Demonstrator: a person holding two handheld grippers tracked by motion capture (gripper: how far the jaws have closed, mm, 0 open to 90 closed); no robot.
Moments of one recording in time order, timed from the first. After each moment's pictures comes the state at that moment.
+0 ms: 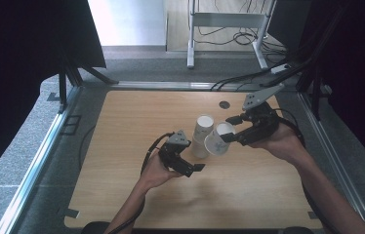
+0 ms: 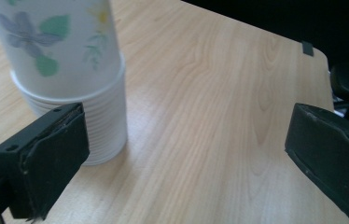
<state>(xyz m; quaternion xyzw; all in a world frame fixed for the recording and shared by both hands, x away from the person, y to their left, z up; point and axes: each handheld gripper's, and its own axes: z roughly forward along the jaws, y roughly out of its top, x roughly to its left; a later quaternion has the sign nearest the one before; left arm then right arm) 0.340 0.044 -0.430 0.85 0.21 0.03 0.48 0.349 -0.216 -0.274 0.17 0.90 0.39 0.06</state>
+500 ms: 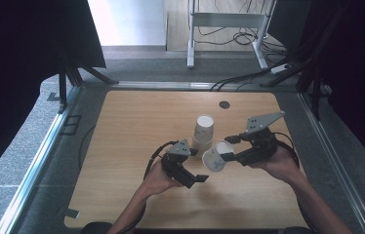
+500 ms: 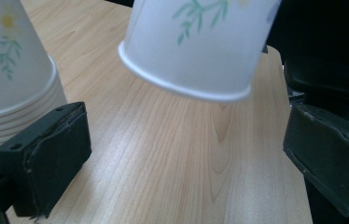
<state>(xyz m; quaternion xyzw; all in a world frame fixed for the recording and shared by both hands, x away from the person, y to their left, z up) 0.322 0.037 -0.437 0.85 0.16 0.00 0.51 0.329 -0.229 -0.333 0.16 0.88 0.44 0.04</state>
